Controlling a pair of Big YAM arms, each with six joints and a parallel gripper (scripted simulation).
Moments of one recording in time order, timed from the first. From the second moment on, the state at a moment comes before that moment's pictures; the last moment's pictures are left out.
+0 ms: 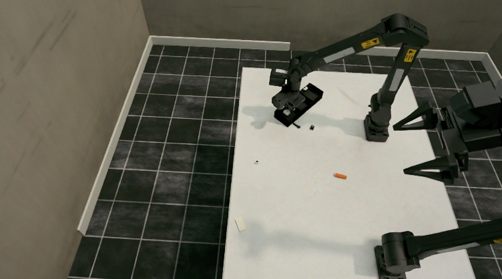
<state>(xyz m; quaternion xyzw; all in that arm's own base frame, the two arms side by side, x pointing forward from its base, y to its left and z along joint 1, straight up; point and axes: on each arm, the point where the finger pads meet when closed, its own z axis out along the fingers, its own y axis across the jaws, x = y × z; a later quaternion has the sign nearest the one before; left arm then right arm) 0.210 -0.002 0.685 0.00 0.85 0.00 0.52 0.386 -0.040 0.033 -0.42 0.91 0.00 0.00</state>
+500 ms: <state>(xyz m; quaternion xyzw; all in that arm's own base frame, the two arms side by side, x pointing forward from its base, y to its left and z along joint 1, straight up) 0.210 -0.002 0.685 0.00 0.85 0.00 0.52 0.387 -0.040 0.008 -0.42 0.91 0.00 0.00</state>
